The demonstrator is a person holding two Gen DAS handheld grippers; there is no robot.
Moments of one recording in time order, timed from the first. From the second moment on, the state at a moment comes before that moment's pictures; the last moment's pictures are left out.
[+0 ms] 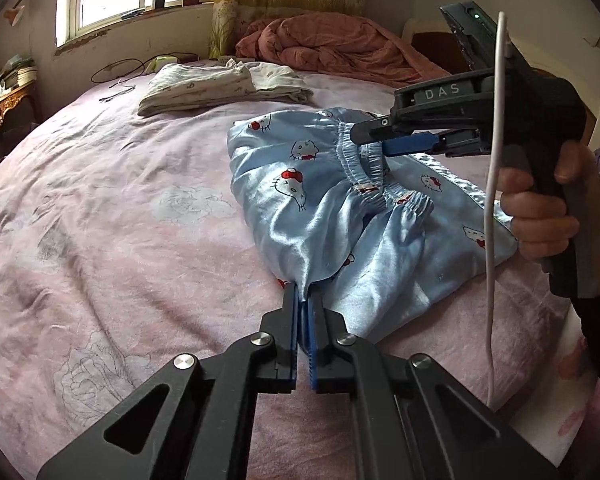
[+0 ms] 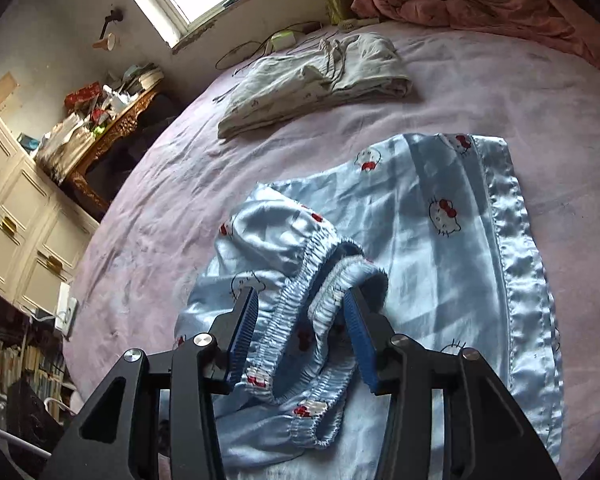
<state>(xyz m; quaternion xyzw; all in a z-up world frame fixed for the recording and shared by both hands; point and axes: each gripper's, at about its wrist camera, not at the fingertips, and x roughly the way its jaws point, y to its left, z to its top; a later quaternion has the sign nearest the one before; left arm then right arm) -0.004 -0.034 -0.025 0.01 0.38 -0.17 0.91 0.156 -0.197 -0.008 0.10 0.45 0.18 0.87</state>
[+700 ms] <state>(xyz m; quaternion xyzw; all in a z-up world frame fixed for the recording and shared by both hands) 0.002 -0.047 0.002 0.01 0.34 -0.18 0.92 0.081 -0.266 0.016 0.11 0.36 0.09 0.92</state>
